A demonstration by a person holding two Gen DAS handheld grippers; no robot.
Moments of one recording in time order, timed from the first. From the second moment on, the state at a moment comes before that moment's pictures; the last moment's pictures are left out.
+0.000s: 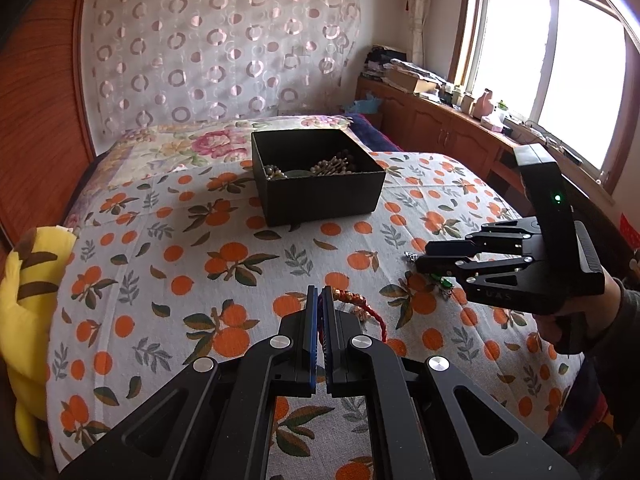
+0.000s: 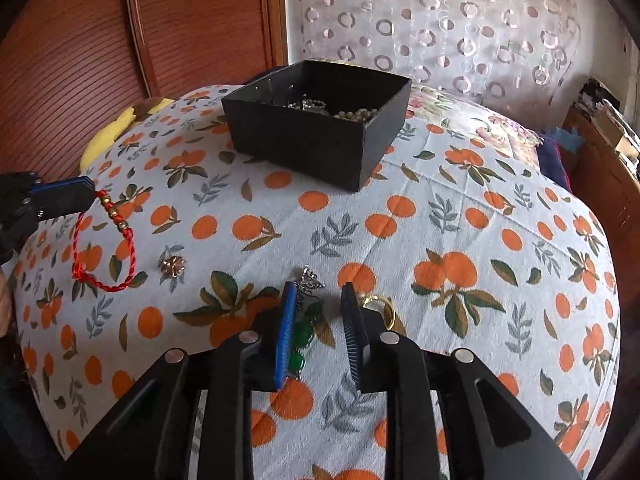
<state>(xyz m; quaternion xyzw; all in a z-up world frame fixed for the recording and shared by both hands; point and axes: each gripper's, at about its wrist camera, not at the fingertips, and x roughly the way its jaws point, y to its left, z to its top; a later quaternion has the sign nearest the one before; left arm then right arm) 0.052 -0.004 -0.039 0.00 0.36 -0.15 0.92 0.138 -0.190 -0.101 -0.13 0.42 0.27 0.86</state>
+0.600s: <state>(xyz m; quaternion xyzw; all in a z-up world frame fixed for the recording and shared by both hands) 0.052 -0.003 -0.038 0.01 0.36 -0.15 0.92 0.119 -0.188 -0.080 -0.15 0.38 0.28 0.87</state>
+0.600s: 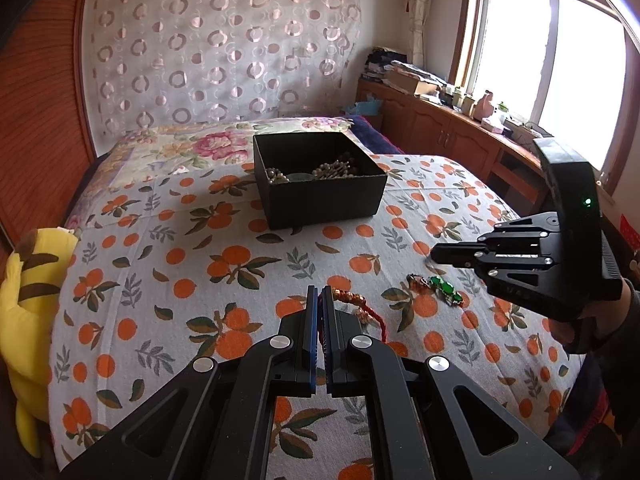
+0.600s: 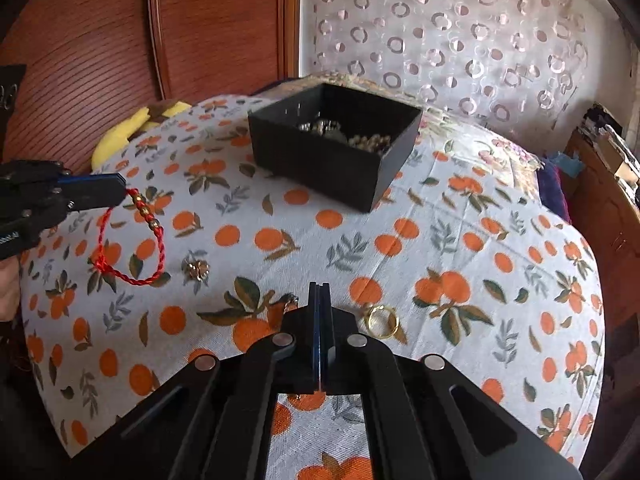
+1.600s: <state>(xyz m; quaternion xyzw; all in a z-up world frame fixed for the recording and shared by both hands) 0.054 -0.003 -0.037 0.00 0.35 -0.15 0.92 0.113 -0.172 -0.087 -0.19 0.39 0.30 0.85</state>
